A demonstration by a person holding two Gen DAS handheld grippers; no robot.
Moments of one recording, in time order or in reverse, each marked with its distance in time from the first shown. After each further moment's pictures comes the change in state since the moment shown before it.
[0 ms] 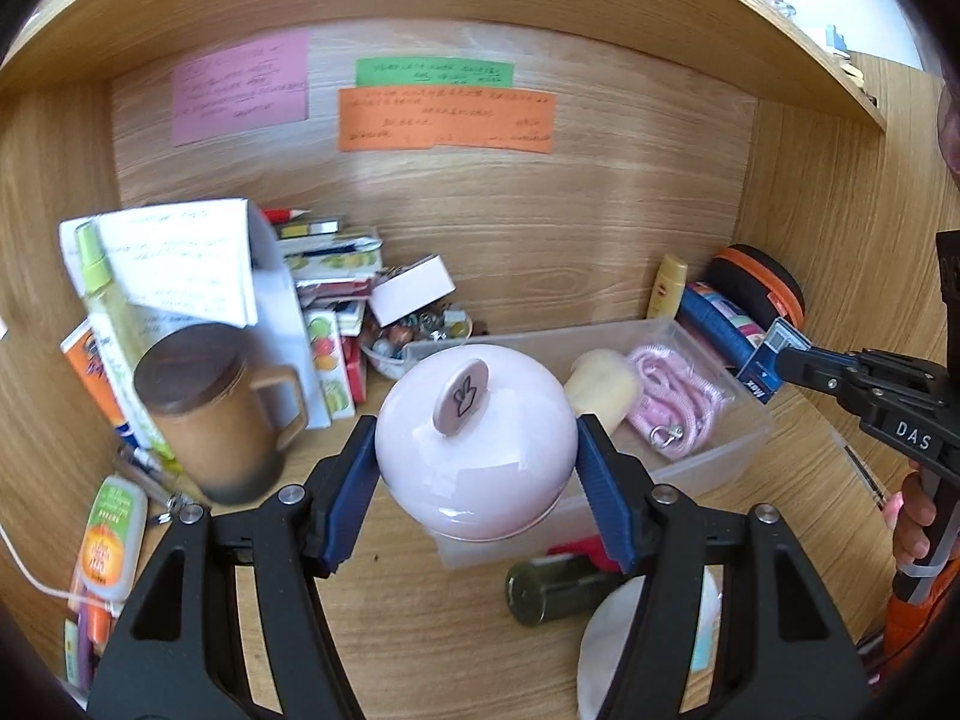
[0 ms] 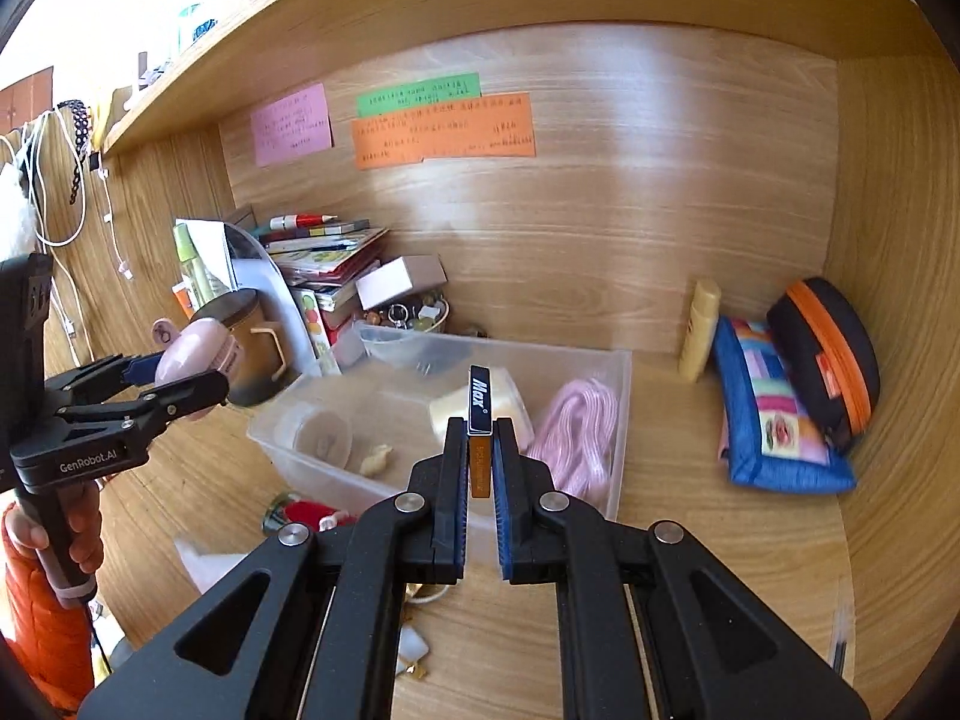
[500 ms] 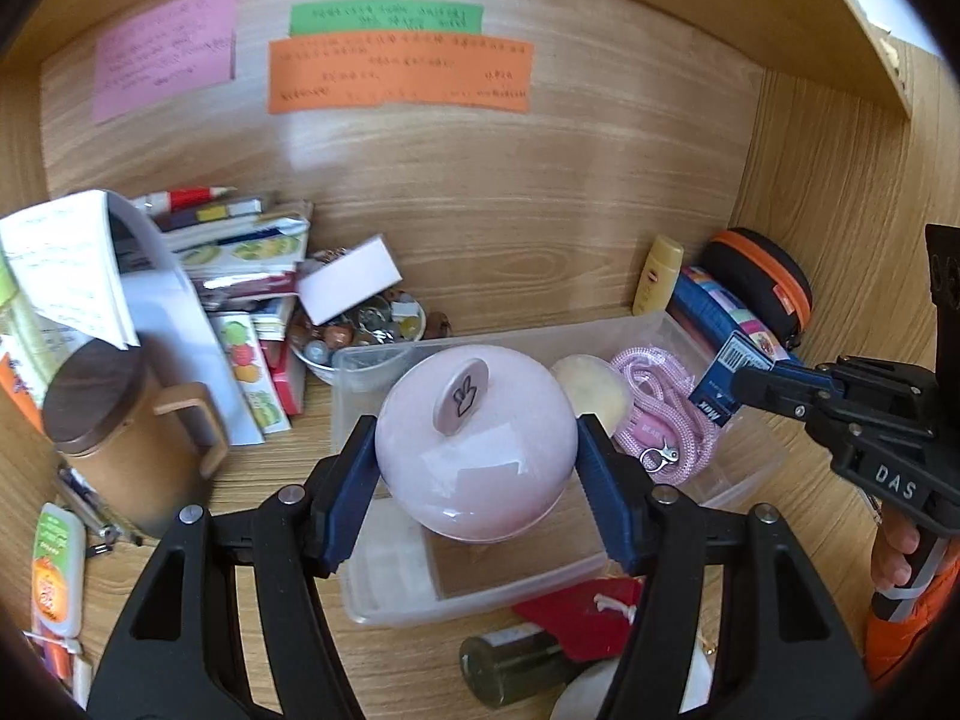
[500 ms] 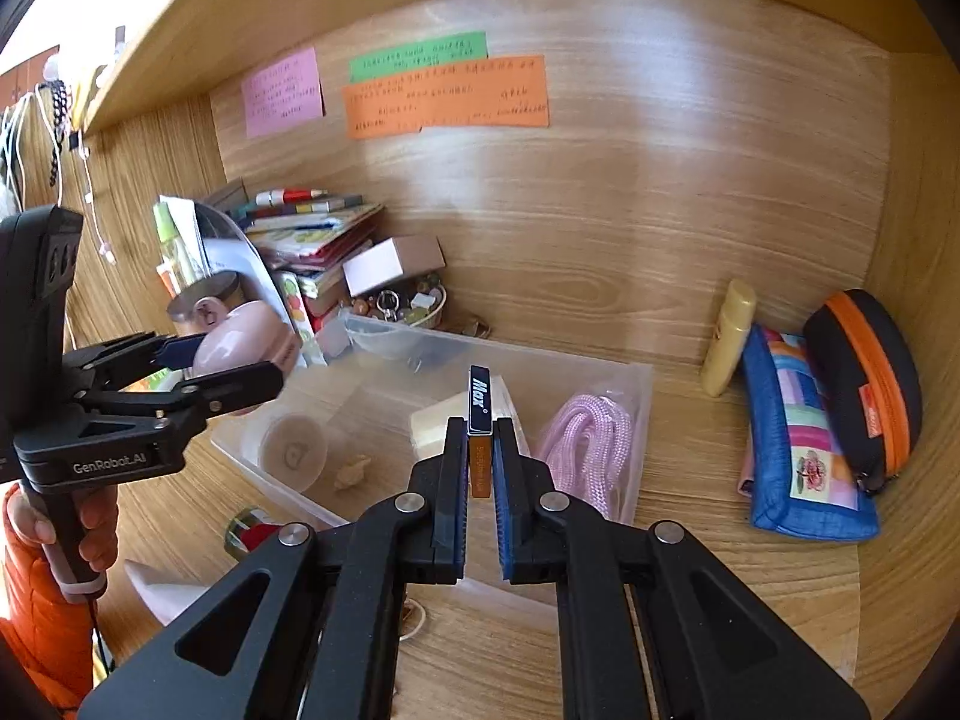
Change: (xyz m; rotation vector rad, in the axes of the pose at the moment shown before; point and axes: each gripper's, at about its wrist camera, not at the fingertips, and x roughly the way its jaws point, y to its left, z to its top) left arm 0.063 -0.017 0.014 0.000 0.084 -0.061; right arm 0.045 -0.012 0.007 -0.034 0.074 0.040
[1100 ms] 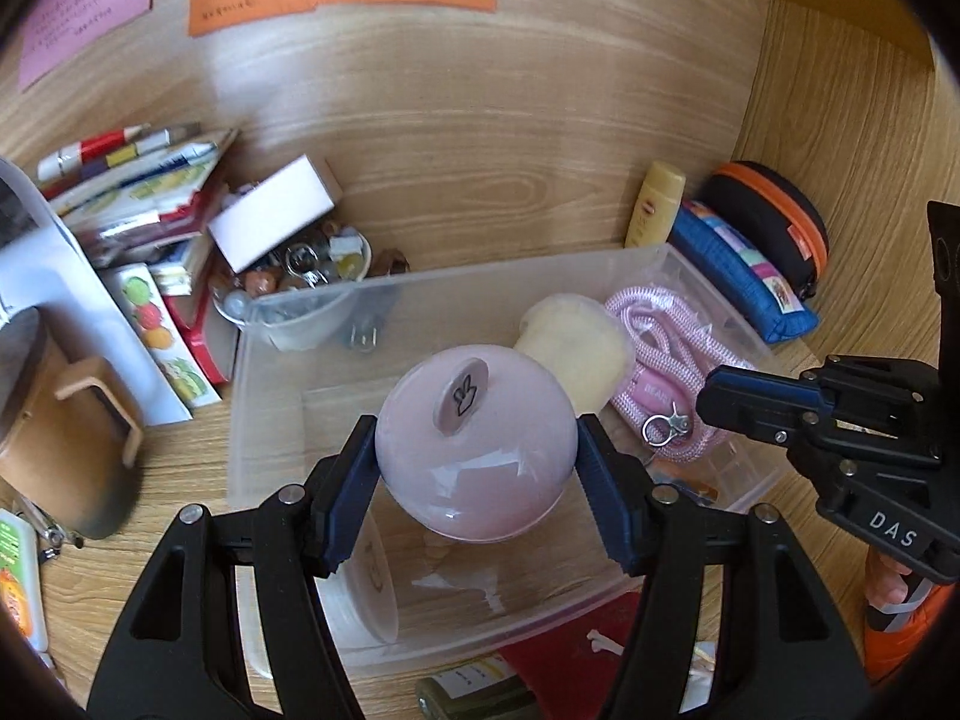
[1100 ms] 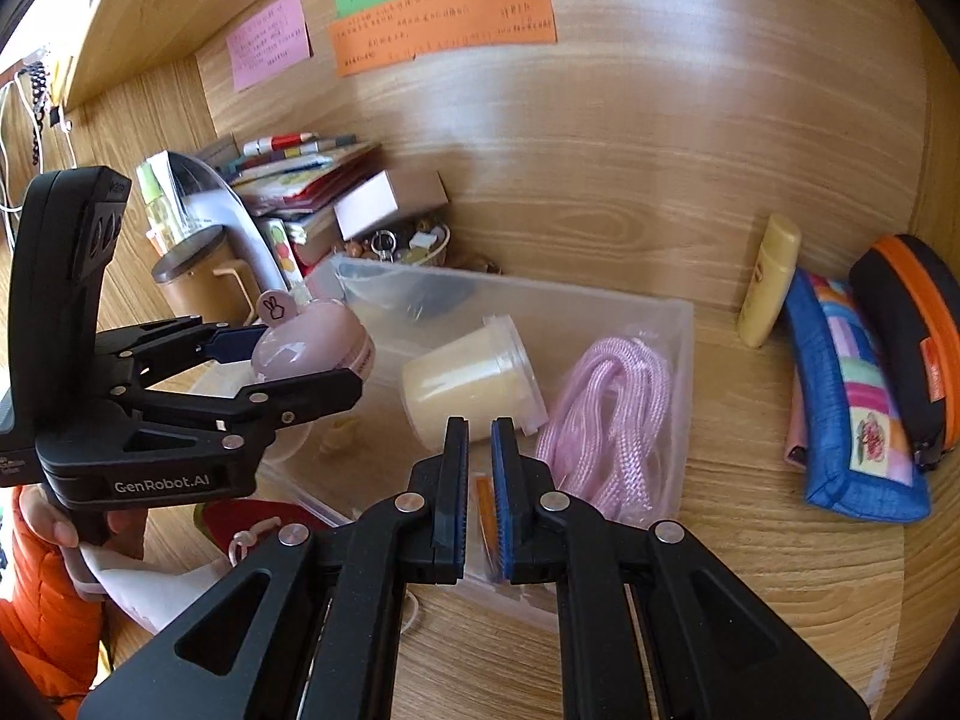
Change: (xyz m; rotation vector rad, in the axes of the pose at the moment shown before) left arm 0.056 -0.014 -0.008 0.024 0.146 -0.043; right arm 0.040 -0.011 -0.015 0.027 0.109 0.044
